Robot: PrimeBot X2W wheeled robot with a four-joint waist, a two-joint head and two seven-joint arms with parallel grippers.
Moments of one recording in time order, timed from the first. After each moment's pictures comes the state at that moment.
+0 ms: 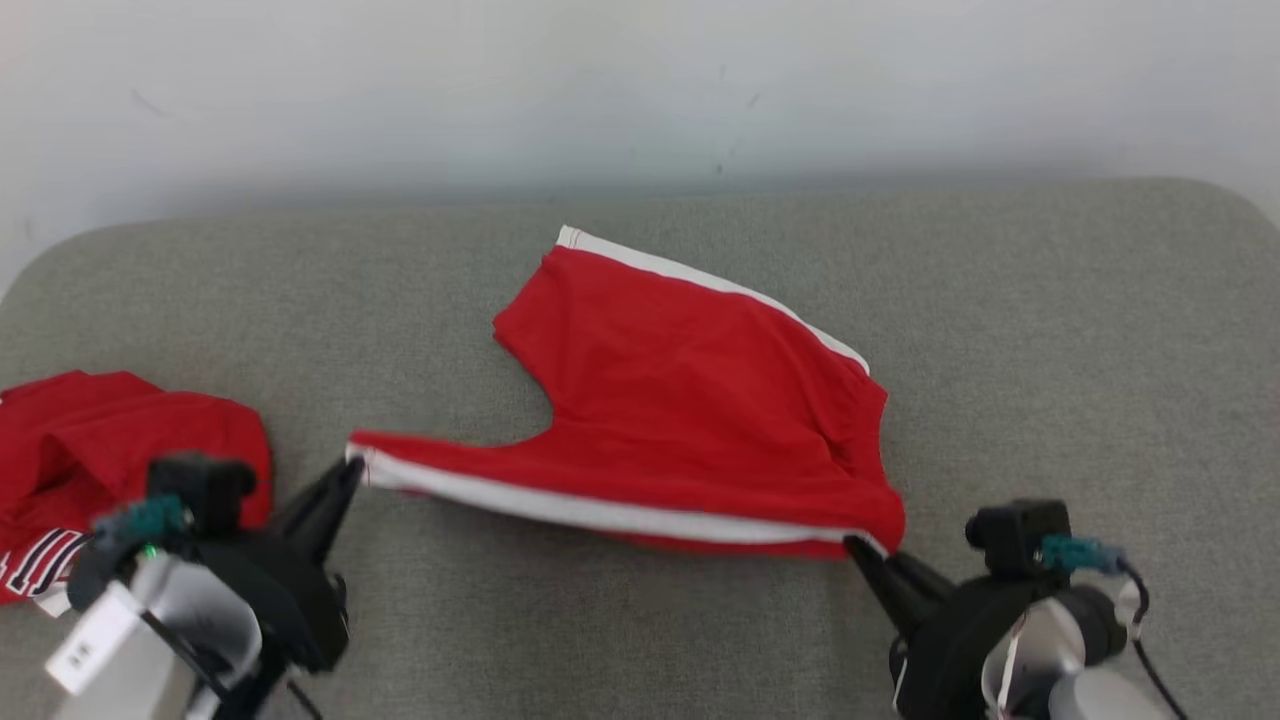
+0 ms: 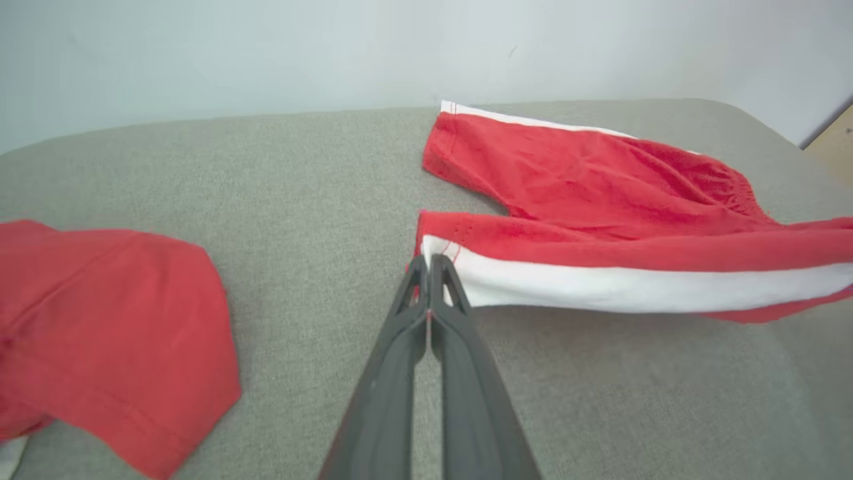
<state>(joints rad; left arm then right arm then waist) -0.29 0.36 -0.38 0.25 -0.47 -0.12 0.17 -0.09 -0.24 0.35 0.09 0.60 -0.01 0.24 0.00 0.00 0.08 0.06</state>
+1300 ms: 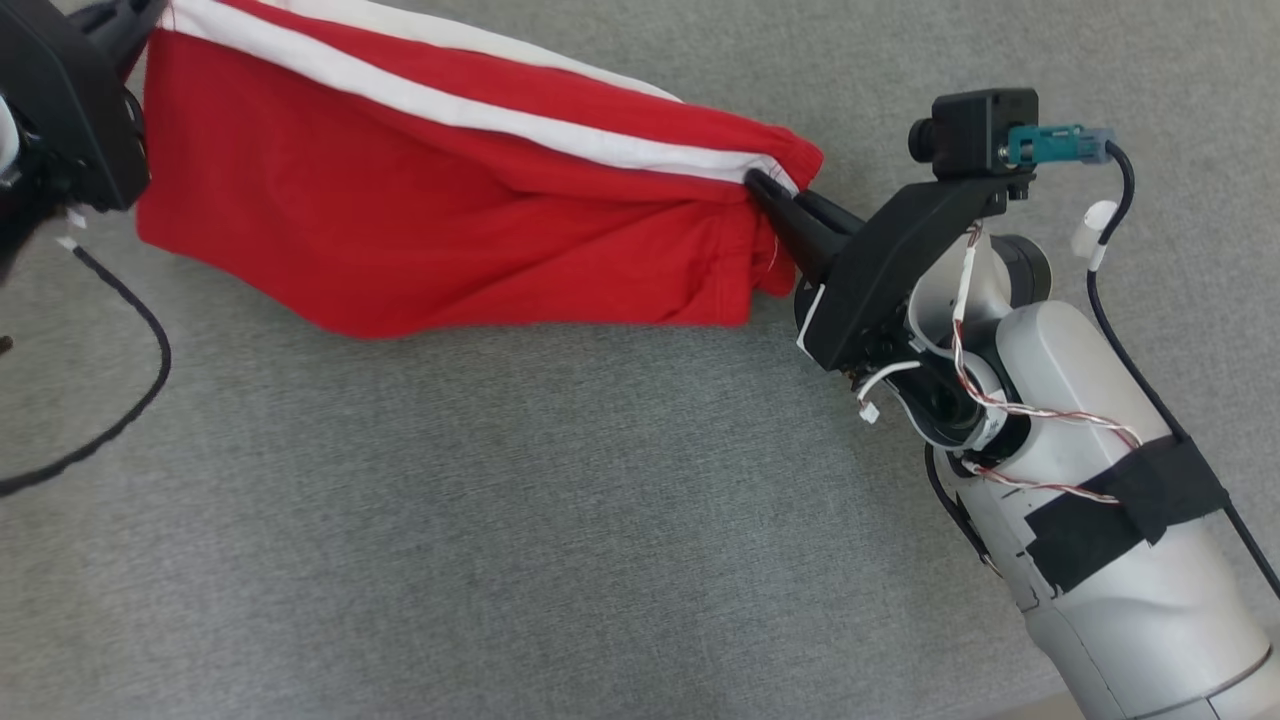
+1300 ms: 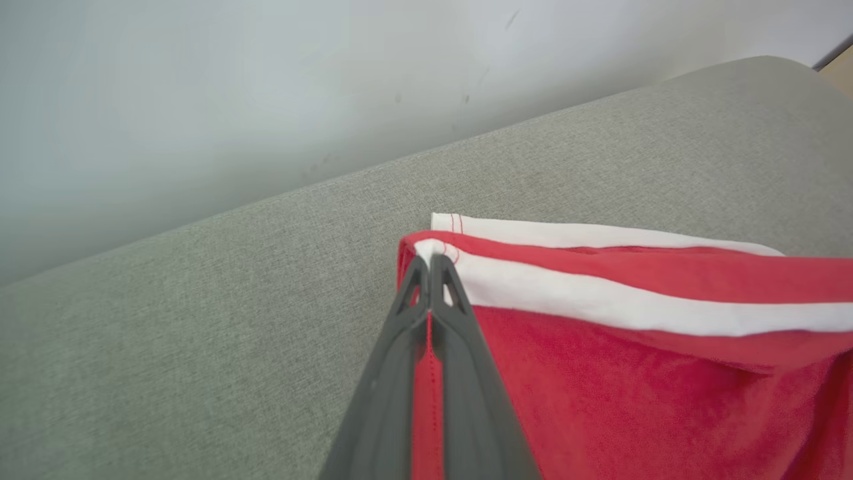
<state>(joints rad) -1.16 0.52 -0.60 0.56 -0.70 -0.12 0.46 -0.75 -0.07 0.33 0.28 0.74 -0.05 0.42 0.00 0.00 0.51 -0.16</state>
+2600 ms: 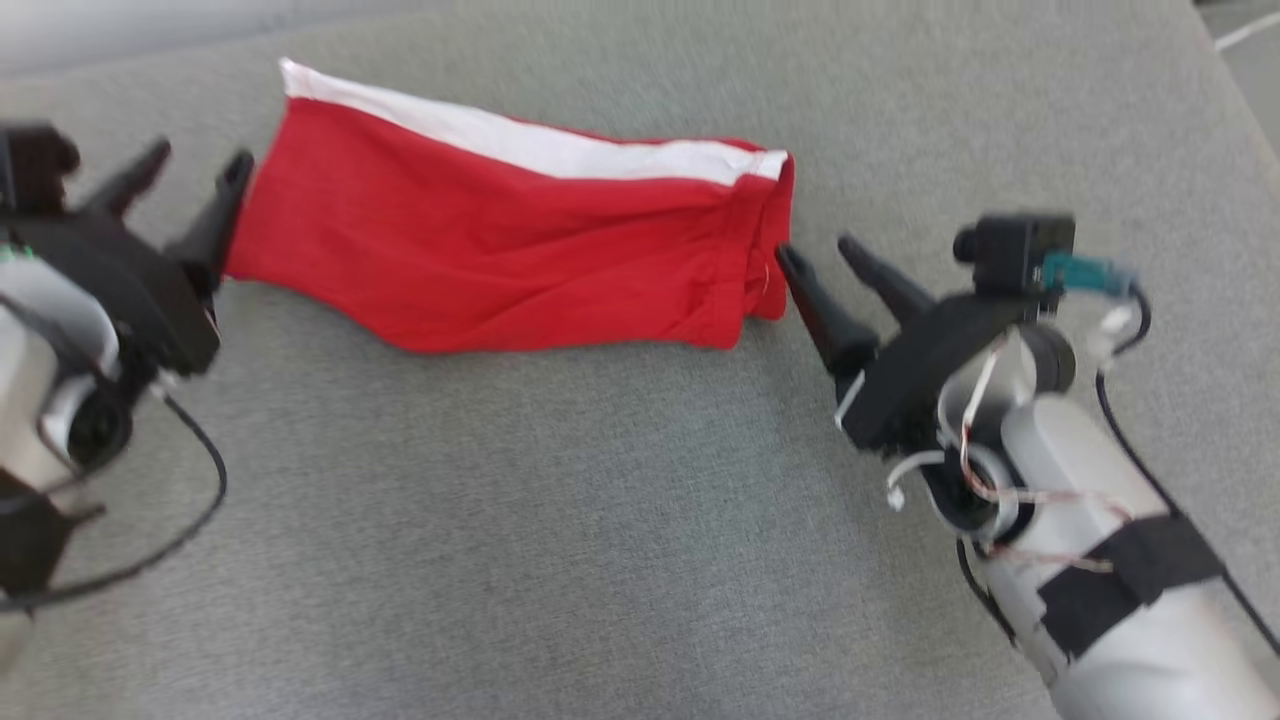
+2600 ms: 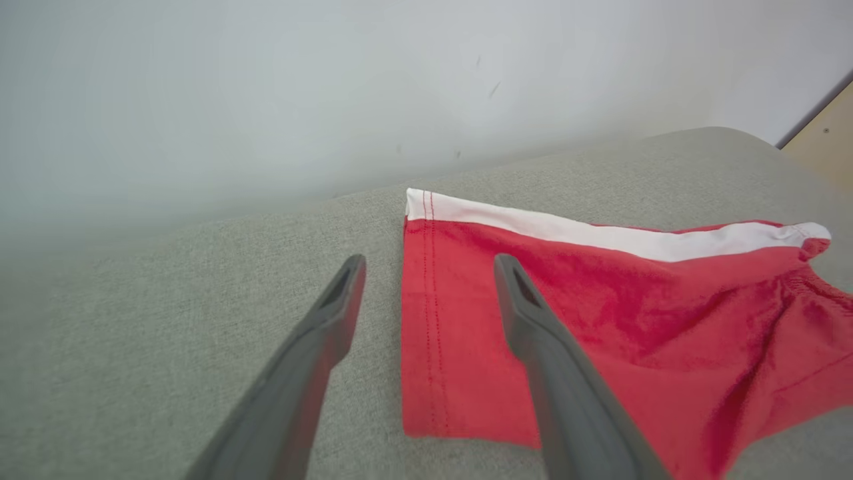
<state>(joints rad) -1.03 0.53 -0.86 0.72 -0.88 -0.12 -0.02 -0.64 -0.13 0.37 0.38 0.75 0.01 0.16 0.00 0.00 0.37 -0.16</state>
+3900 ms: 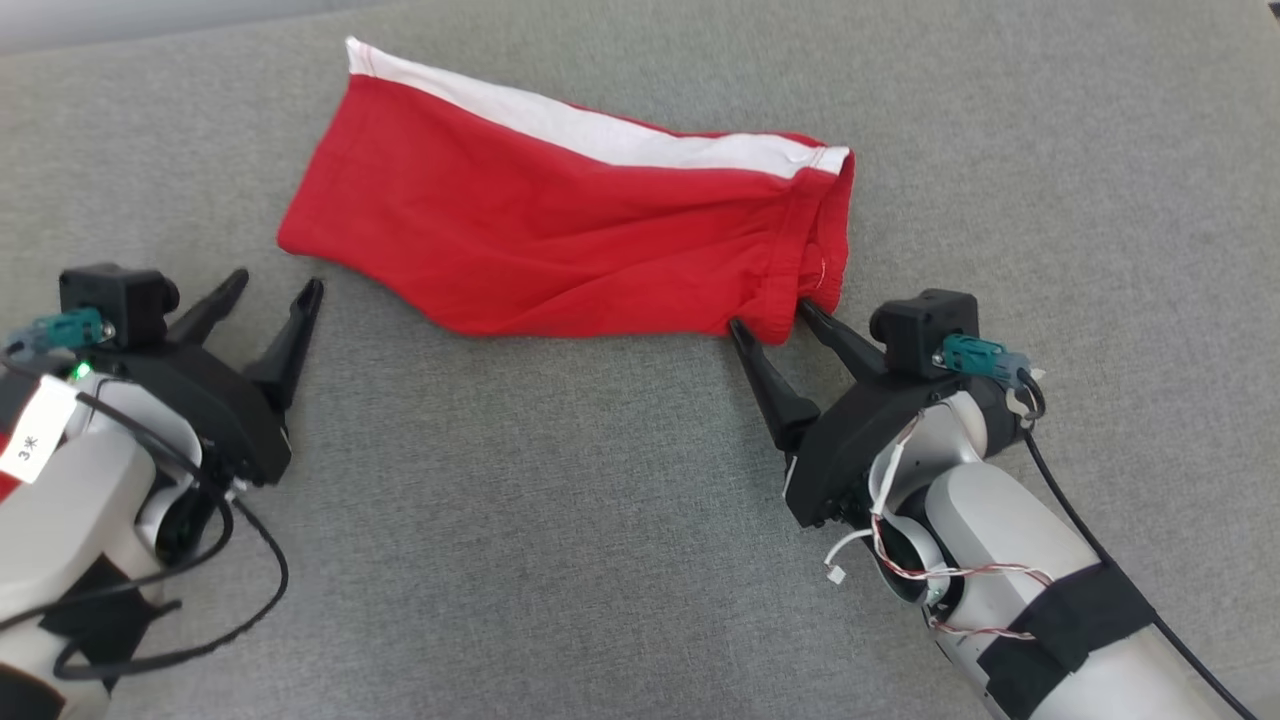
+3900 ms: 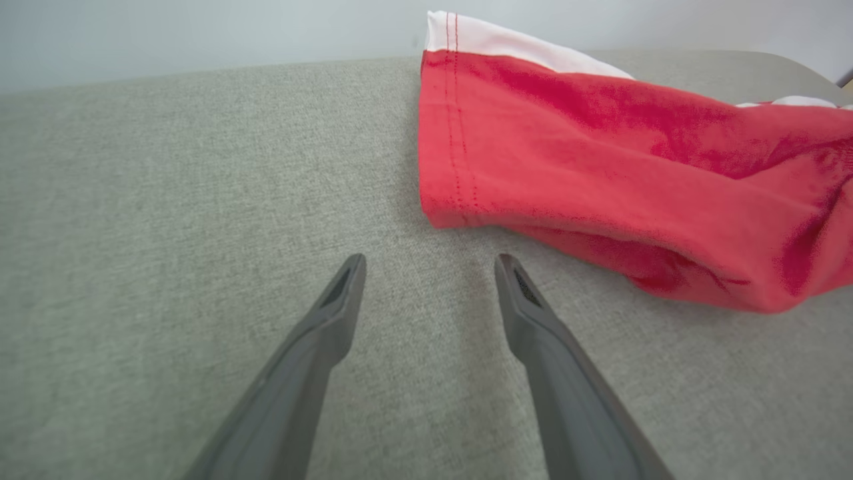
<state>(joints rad) -0.90 0.47 -0.95 0.79 -0.90 -0.12 -0.17 -0.57 -0.12 0.49 0.36 0.57 -0.07 0.09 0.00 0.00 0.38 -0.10</state>
